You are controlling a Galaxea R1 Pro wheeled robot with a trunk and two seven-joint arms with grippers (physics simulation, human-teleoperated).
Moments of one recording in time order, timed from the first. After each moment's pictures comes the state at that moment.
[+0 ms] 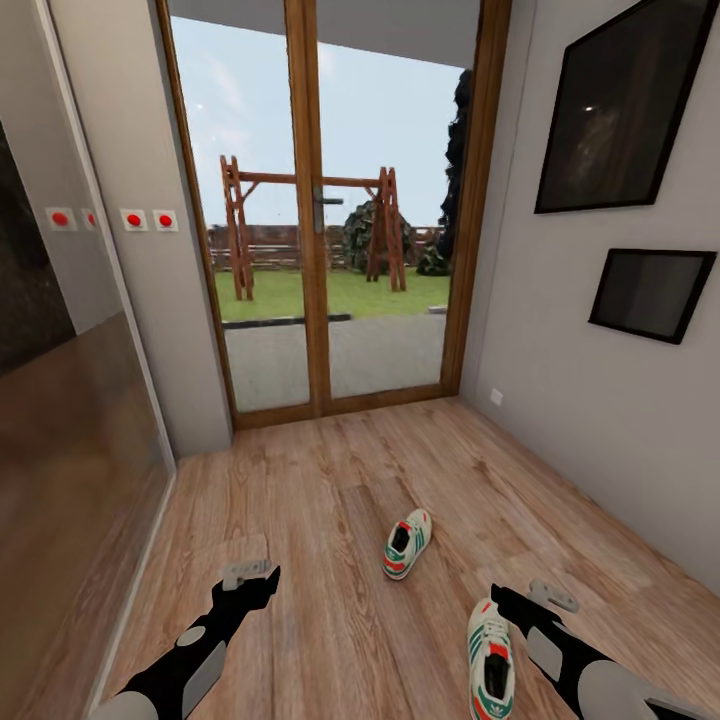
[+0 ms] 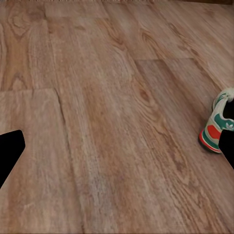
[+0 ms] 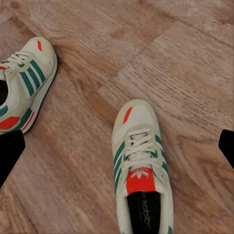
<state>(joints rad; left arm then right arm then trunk) -0.55 0.05 -0.26 -0.33 0.41 -0.26 -0.08 -0.67 -0.10 -0.28 -0.07 -0.18 -0.15 -0.01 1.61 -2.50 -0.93</state>
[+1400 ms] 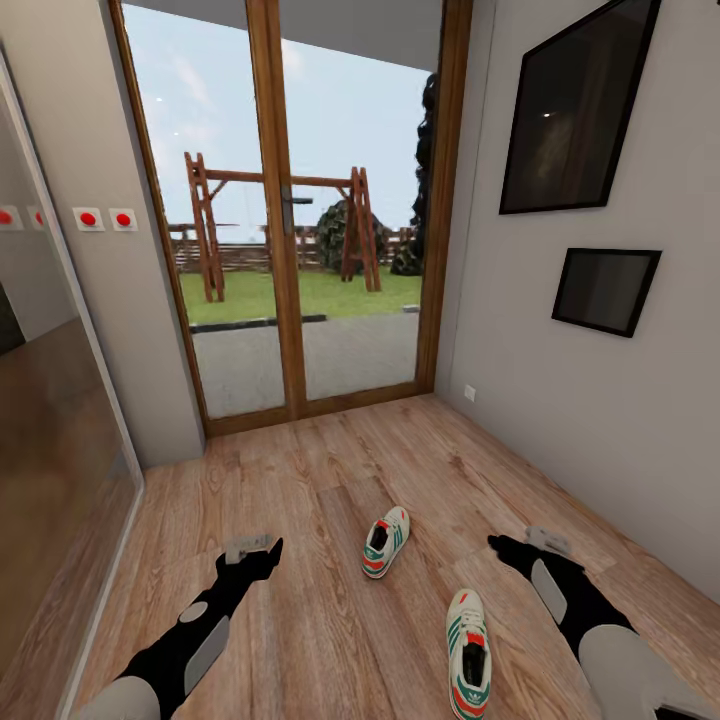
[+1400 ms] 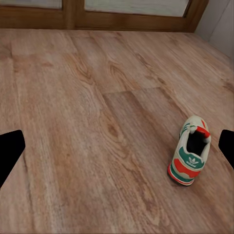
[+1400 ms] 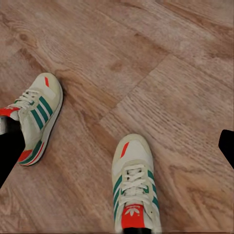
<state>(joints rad) -0.56 0.06 -0.25 -0.45 0.41 -0.25 -0.07 -0.67 -0.09 -0.27 -0.46 -0.19 0.25 -0.01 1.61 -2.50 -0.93</state>
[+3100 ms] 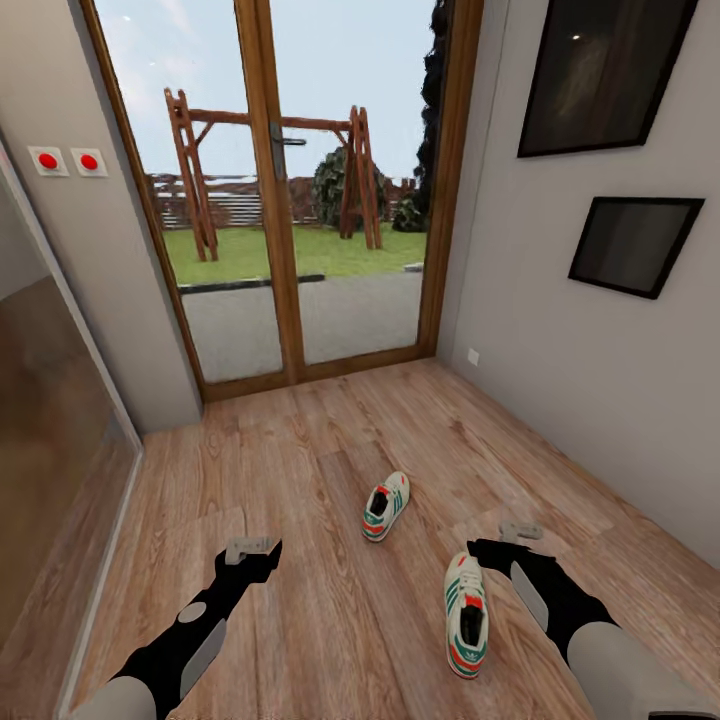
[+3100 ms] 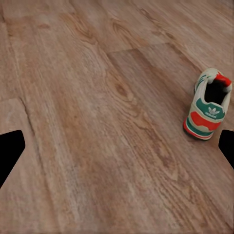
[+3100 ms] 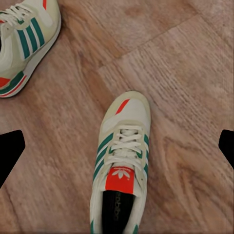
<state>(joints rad) -0.56 0.07 -0.26 -0.45 0.33 -0.25 -0.07 -0.67 -0.09 0.02 -0.47 -0.20 0.27 -0.01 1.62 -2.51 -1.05</state>
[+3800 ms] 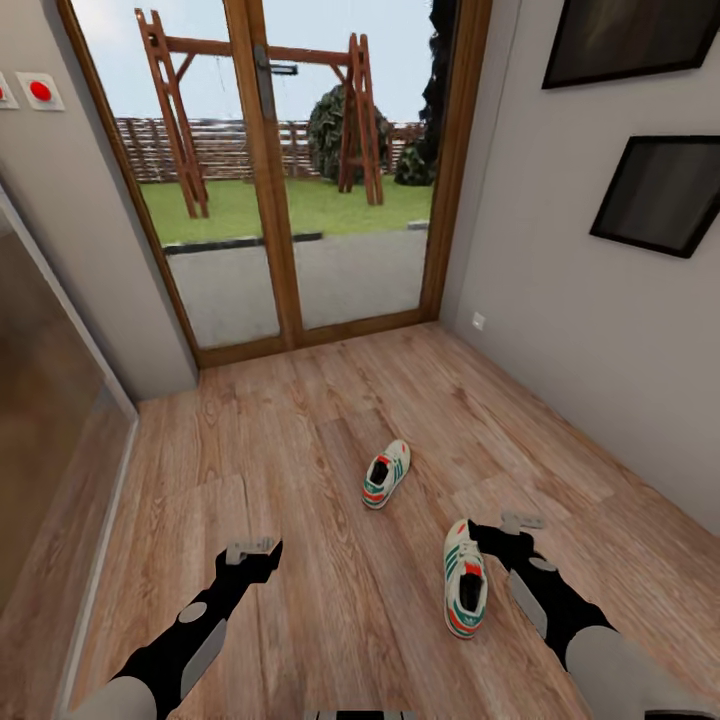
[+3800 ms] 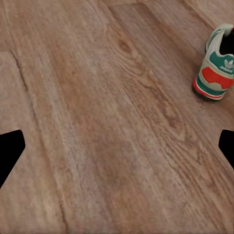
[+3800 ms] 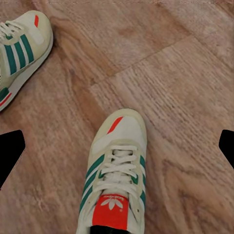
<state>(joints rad) -0.56 0.07 -0.26 -0.45 0.33 -0.25 -0.07 -0.67 -0.09 0.02 -0.42 -0.19 -0.04 -0.01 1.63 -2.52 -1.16</state>
